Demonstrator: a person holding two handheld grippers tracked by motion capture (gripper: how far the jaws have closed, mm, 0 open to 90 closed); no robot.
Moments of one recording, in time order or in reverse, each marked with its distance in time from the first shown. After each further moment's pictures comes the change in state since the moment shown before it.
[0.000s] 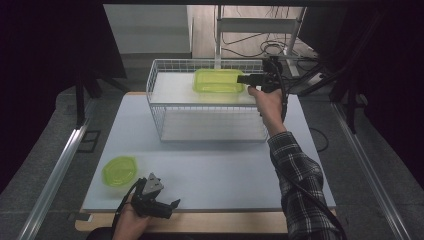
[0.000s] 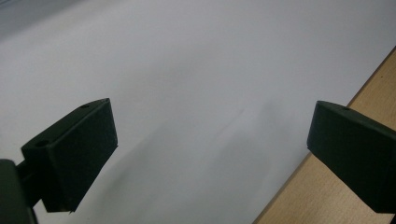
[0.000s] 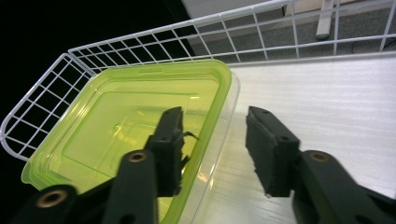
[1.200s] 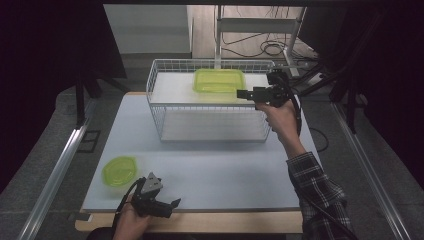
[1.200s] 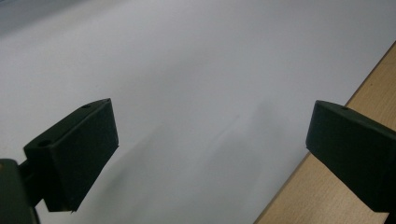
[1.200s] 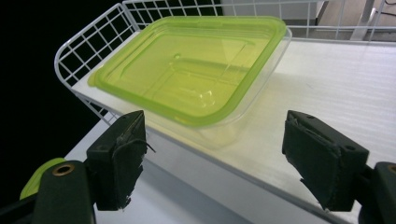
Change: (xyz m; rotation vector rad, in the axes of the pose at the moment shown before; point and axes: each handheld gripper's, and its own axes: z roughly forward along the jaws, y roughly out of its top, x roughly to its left) left arm 0.002 0.000 0.001 -0.027 -0.032 -0.028; right arm 0.011 -0.032 -0.043 0.029 0.099 -0.220
